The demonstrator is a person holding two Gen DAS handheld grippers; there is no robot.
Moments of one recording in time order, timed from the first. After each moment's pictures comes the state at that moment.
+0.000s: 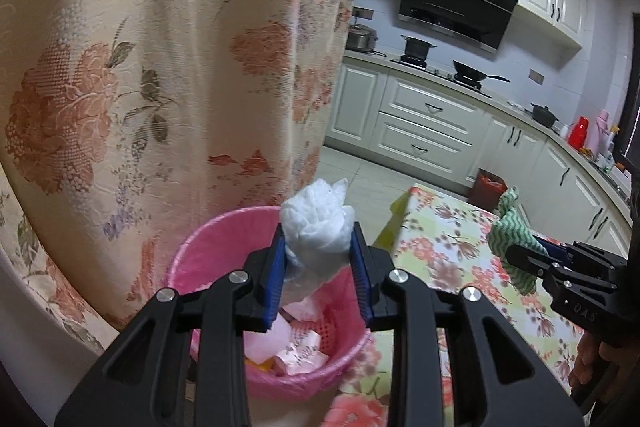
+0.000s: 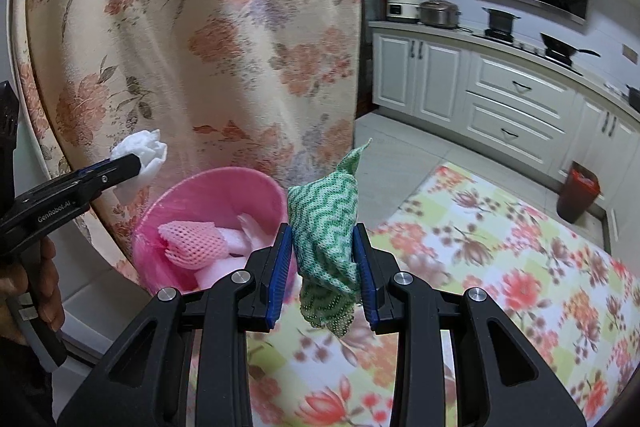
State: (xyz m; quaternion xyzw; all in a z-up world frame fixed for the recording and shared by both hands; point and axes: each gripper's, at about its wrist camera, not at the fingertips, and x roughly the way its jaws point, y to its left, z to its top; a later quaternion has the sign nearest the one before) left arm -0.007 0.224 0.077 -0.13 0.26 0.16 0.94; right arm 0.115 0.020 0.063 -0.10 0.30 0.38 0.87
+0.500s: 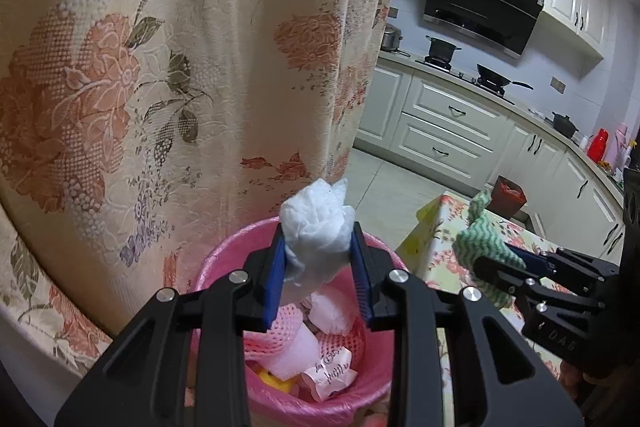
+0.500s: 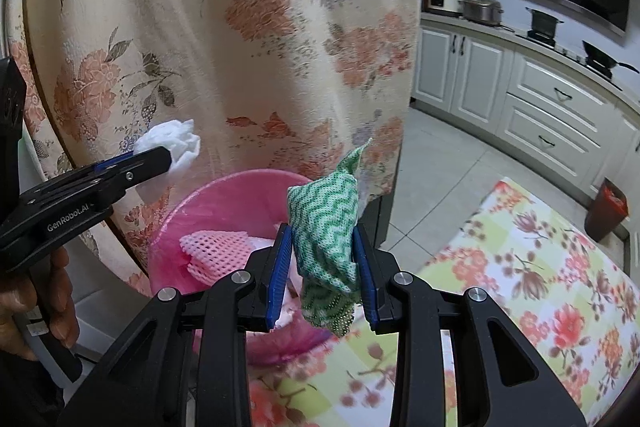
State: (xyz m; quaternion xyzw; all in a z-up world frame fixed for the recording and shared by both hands) left arm 0.008 0.266 0.066 -0.15 0.26 0.19 0.93; right arm 0.126 0.104 0.050 -0.12 0.32 0.43 0.84
